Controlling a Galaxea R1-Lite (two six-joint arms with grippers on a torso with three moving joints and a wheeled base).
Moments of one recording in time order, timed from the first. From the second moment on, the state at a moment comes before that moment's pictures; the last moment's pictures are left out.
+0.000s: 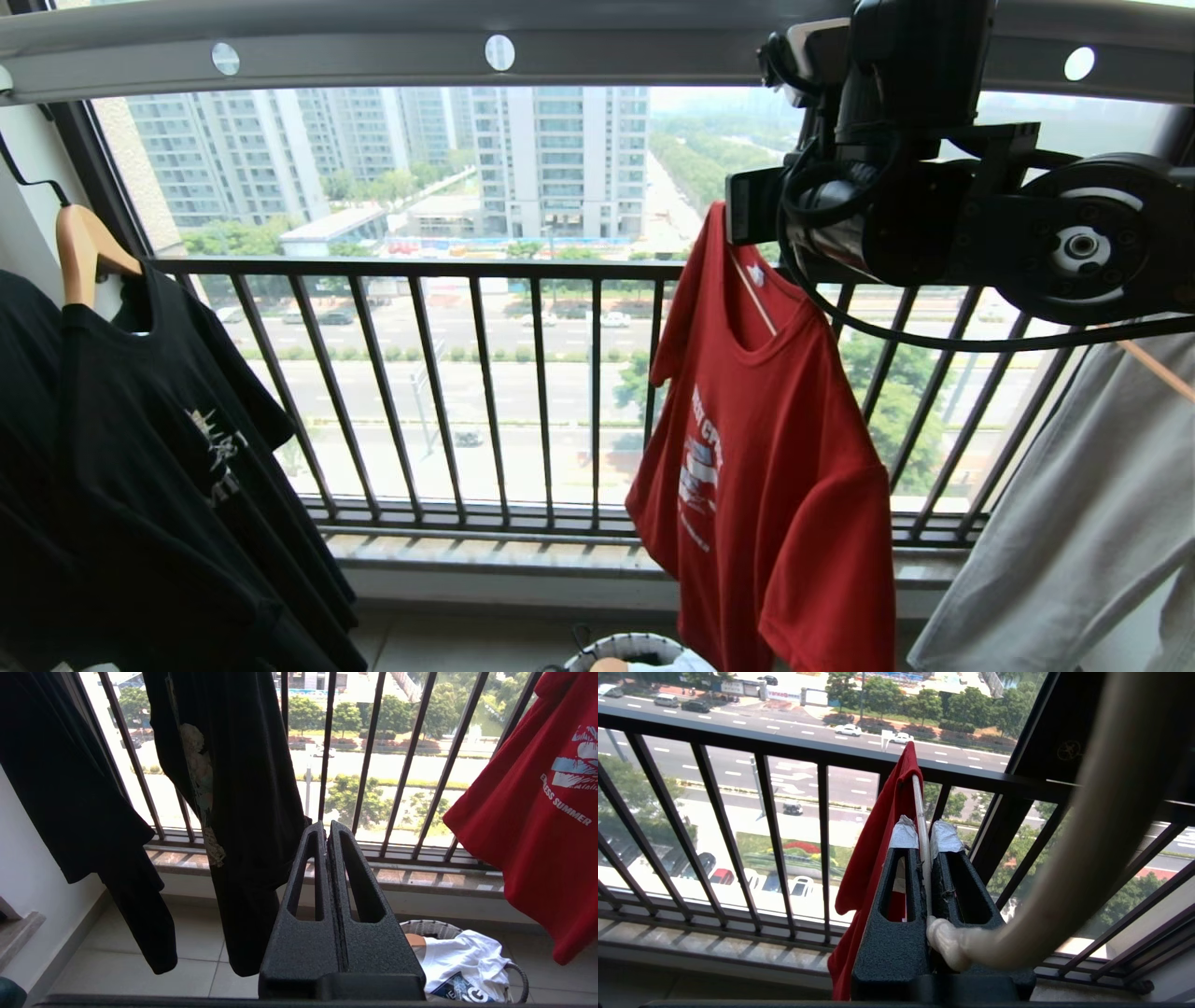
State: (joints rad) left arm 0.00 0.00 0.00 0.00 0.01 -0.04; right arm 0.60 1.85 -1.68 -0.12 -0.60 -0.07
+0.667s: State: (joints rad) left arm 0.00 0.00 0.00 0.00 0.01 -0.04; right arm 0.60 1.78 -1.56 -0.26 -0.60 -0.08
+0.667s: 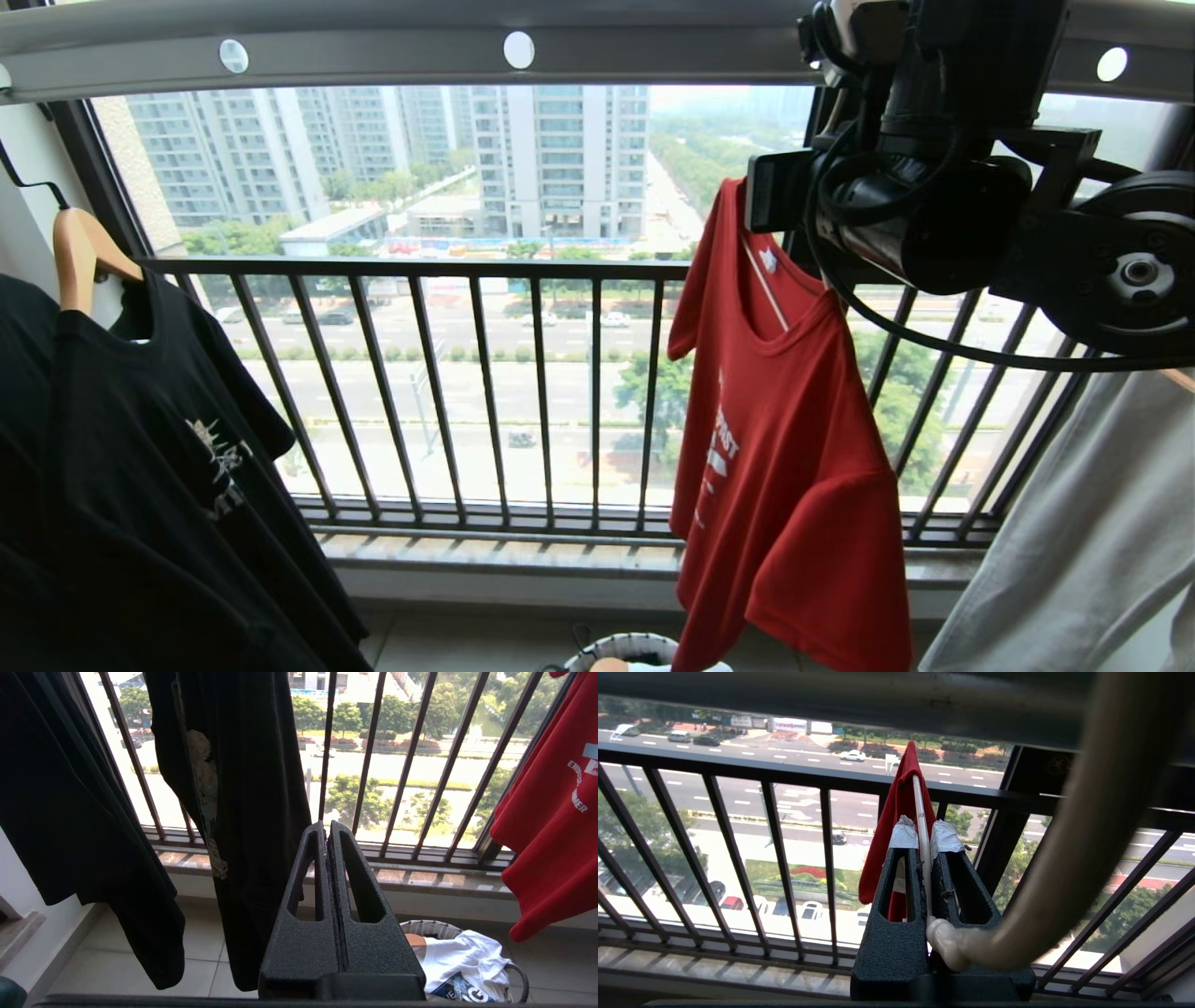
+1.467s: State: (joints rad) left arm 0.00 0.00 0.00 0.00 0.01 -0.04; right arm 0.61 1.69 -1.55 -0.27 -0.60 -0.08
